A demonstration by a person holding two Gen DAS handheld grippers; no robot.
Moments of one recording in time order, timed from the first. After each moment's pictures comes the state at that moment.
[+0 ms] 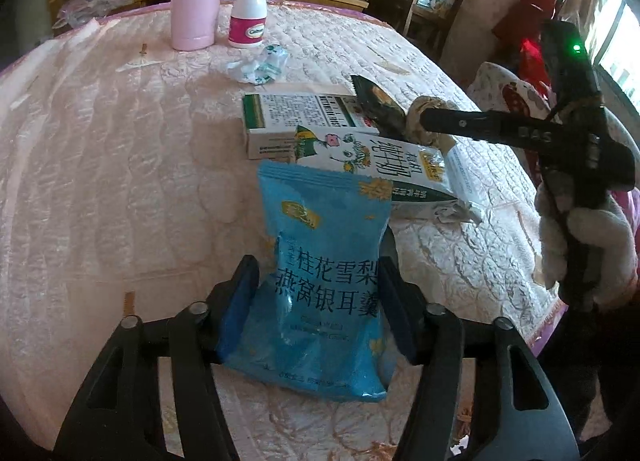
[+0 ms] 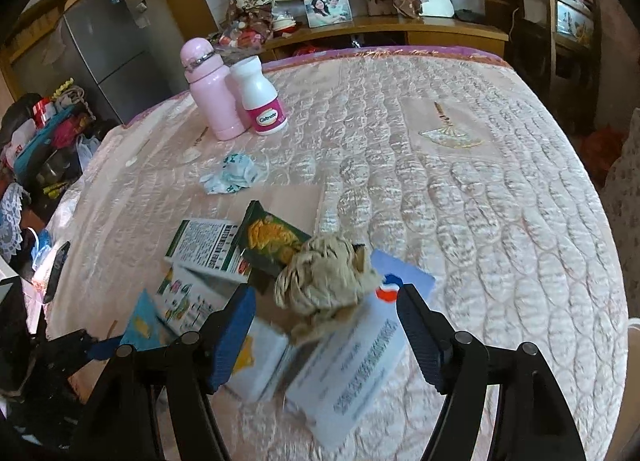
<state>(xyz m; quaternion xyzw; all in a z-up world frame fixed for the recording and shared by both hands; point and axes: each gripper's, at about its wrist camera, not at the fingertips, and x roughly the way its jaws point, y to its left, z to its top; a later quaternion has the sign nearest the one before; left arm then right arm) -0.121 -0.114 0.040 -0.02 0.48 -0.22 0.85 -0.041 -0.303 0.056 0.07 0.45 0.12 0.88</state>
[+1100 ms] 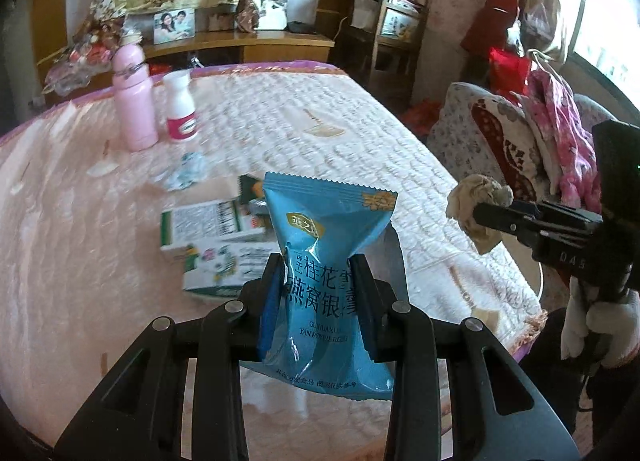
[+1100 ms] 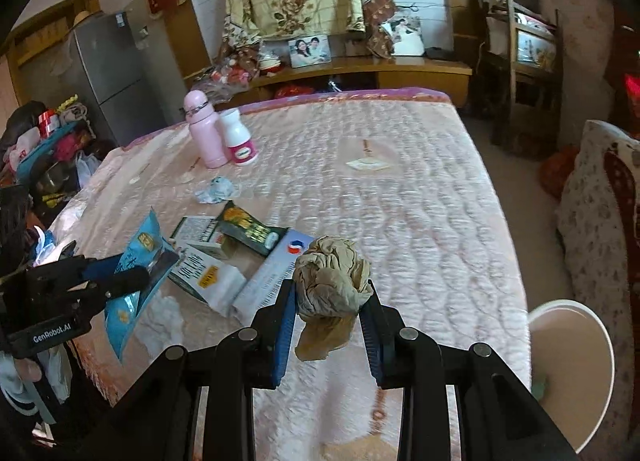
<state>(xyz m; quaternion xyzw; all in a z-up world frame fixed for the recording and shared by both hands) -0.135 -0.209 0.120 0.02 0.40 -0.24 0.88 -0.154 -0.395 0.115 0.06 0.39 0.08 0.91</state>
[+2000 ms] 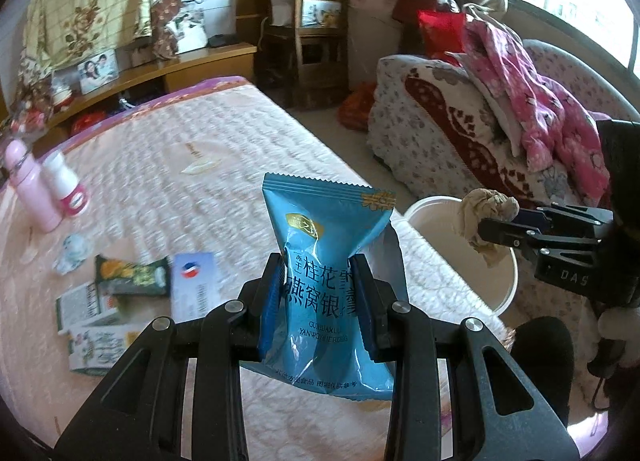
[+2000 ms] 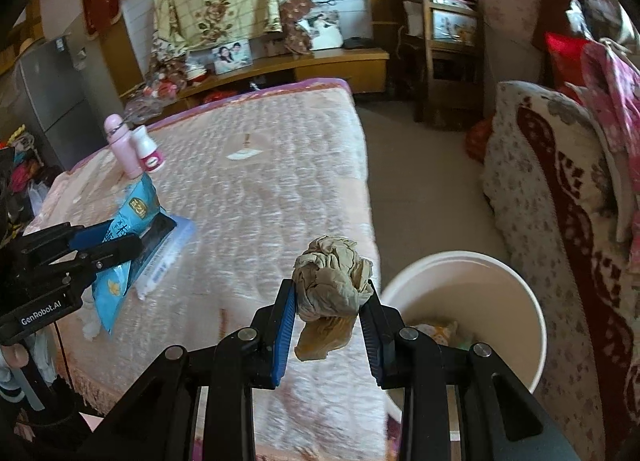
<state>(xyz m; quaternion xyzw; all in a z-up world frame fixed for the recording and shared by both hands) -0.147 -0.369 0.126 0.10 0.38 -0.33 0.86 -0.219 -0.525 0.111 0.08 0.41 -0.04 0.91</state>
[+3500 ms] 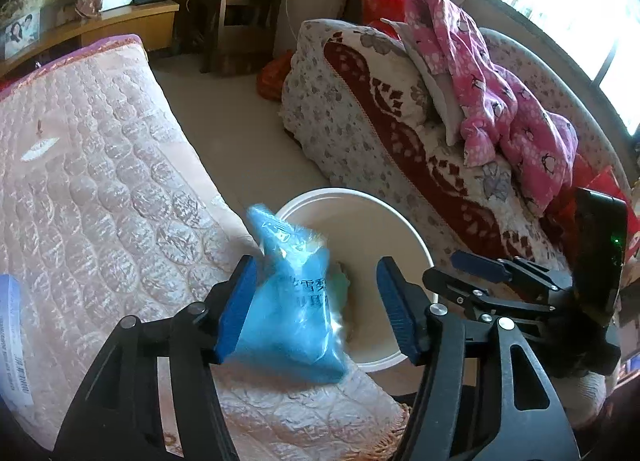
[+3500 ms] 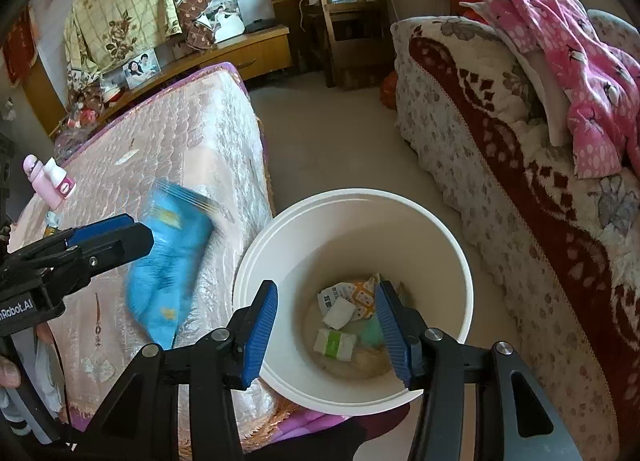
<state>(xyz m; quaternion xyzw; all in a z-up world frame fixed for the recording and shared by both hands) -0.142 -0.514 0.083 0.04 0.45 -0.43 0.78 -0.263 -0.629 0.060 0.16 0.44 -0.15 0.87</state>
